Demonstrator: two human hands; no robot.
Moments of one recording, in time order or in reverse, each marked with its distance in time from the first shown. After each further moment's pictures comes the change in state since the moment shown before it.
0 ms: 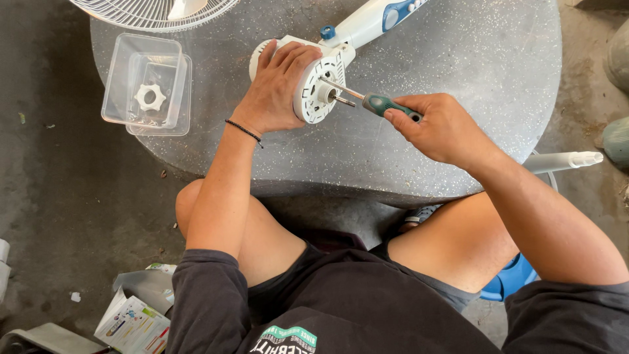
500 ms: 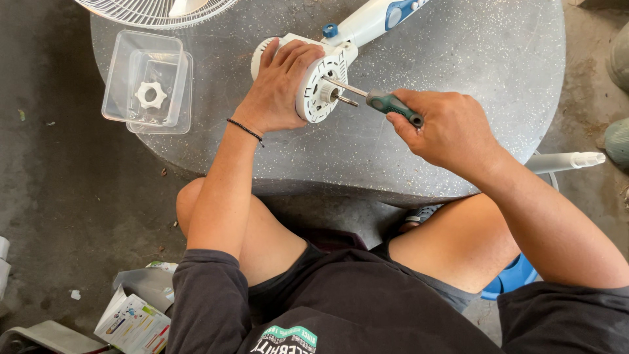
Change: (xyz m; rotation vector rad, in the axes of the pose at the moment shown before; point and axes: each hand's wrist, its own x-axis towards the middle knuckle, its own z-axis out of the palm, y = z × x) left_hand -0.001 0.000 0.002 0.000 0.007 0.011; right_hand -0.014 -0.013 -0.002 -0.468 0.261 -0.455
